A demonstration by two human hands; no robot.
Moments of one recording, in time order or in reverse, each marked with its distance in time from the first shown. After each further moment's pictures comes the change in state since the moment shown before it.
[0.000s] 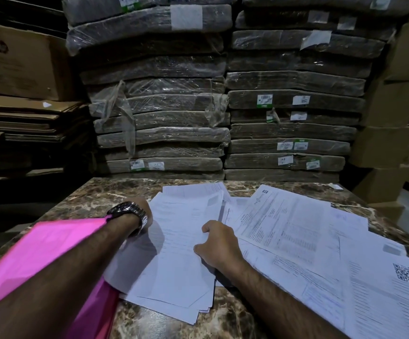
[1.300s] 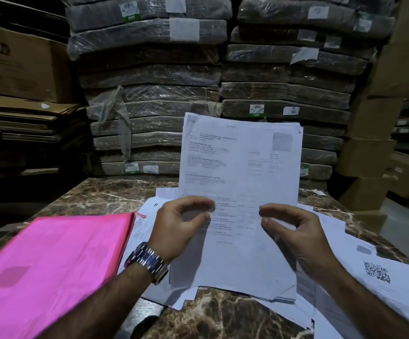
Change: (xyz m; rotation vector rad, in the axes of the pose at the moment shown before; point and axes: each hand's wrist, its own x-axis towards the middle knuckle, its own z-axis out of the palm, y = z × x) left_hand -0.106 0.050 0.010 -1.538 0.334 0.719; right_hand -0.055 0.077 -0.130 0.835 0.209 -0.287
